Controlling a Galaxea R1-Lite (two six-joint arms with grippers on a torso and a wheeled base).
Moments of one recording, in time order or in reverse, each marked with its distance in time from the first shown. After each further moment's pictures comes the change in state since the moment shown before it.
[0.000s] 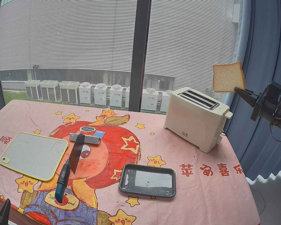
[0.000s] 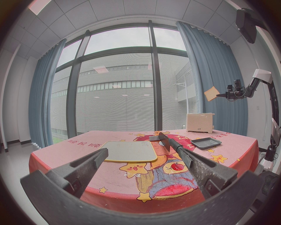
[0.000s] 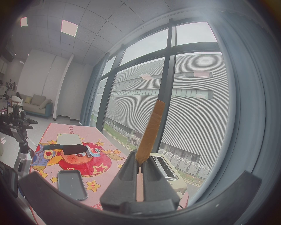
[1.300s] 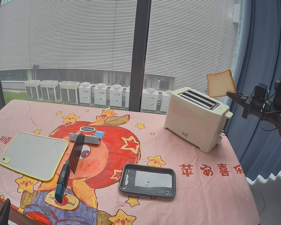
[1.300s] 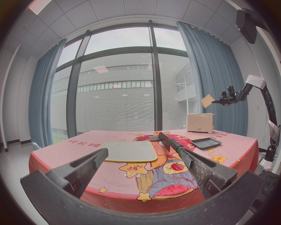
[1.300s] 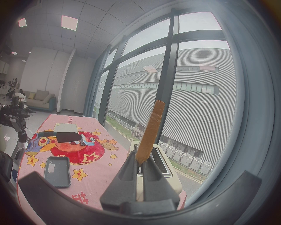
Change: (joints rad) left arm 0.000 0.000 0.000 0.000 0.001 -0.003; right arm -0.061 0.240 -0.264 0.154 0.093 -0.102
